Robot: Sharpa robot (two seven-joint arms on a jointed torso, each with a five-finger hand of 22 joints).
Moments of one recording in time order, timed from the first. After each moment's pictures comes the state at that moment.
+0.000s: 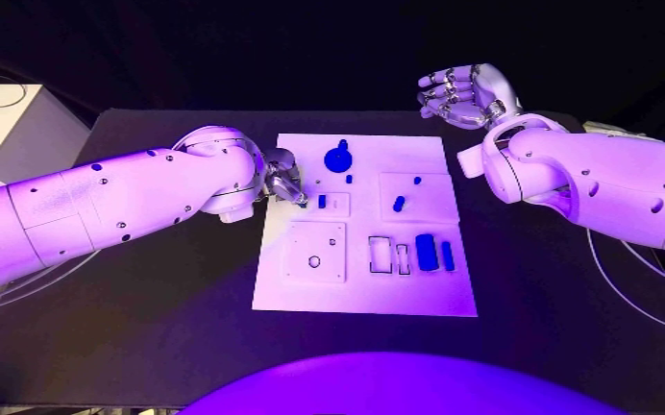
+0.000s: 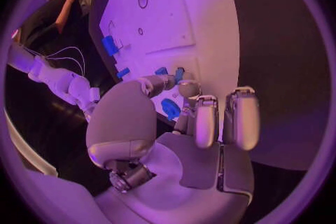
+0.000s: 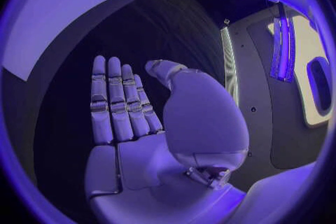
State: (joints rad) left arm 1.26 -0.68 -0.09 1.45 -1.12 0.13 -0.55; left_hand 1.09 -0.20 0.79 0.17 0.33 0.82 0.06 0.84 0.77 1.23 -0.03 1.16 0.77 1.47 -0.08 1.55 1.31 0.05 1.44 0.03 1.47 1.31; right arm 1.28 -0.83 -0.15 1.40 -0.50 -0.66 0.36; right_hand 1.29 -0.22 0.55 0.13 0.40 0.90 0.22 0.13 0.33 1.15 0.15 0.08 0.06 1.16 0.10 0.13 0.40 0.17 1.11 0.20 0.07 0.25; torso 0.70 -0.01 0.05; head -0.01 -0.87
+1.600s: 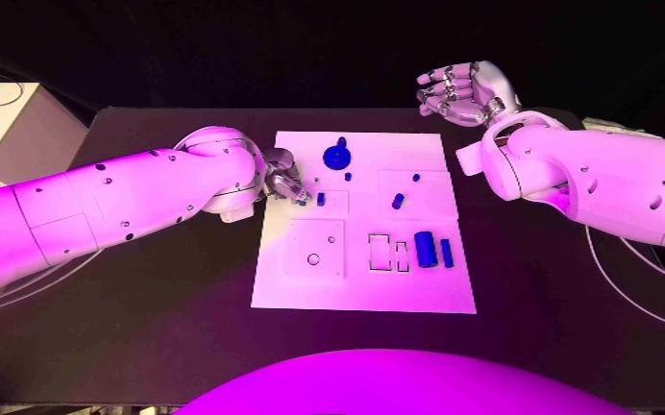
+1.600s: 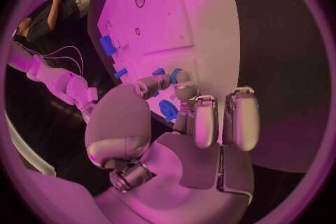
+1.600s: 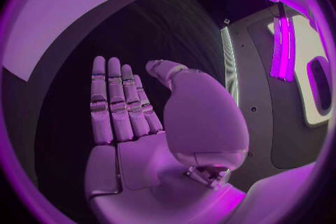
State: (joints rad) left arm 1.26 -0.66 -0.09 1.43 -1.12 0.12 -0.55; left_hand 0.96 -0.22 0.76 0.13 0.32 0.89 0.01 0.85 0.84 1.27 -0.05 1.17 0.80 1.47 -0.09 1.55 1.31 0.05 1.45 0.02 1.47 1.31; right arm 1.28 -0.83 -0.15 1.40 -0.50 -0.66 0.36; right_hand 1.29 -0.22 0.55 0.13 0.40 0.90 0.22 0.12 0.33 1.14 0.16 0.08 0.06 1.15 0.10 0.12 0.38 0.17 1.10 0.20 0.07 0.23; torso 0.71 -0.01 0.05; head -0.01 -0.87
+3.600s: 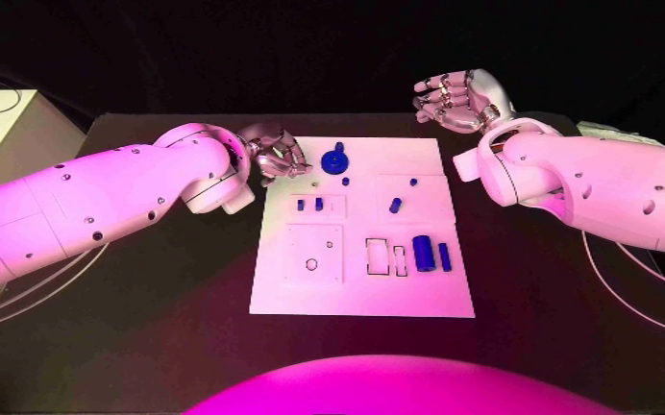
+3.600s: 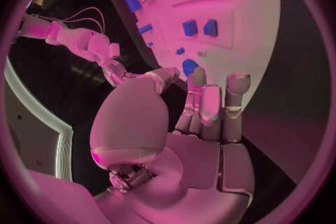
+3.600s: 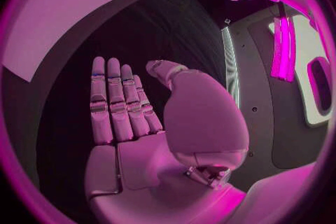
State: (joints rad) left arm 1.25 -0.73 -0.04 1.46 -0.96 -0.15 -0.31; left_hand 1.27 -0.19 0.51 0.22 0.33 0.67 0.16 0.63 0.68 0.88 0.08 0.92 0.49 1.35 0.01 1.31 1.15 0.13 1.12 0.11 1.15 0.93; right arm 1.27 -0.84 -0.15 1.40 -0.50 -0.66 0.36; right_hand 1.28 -0.22 0.54 0.13 0.40 0.89 0.23 0.12 0.32 1.14 0.16 0.07 0.06 1.14 0.11 0.11 0.37 0.17 1.10 0.21 0.07 0.21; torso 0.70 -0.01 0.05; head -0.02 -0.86
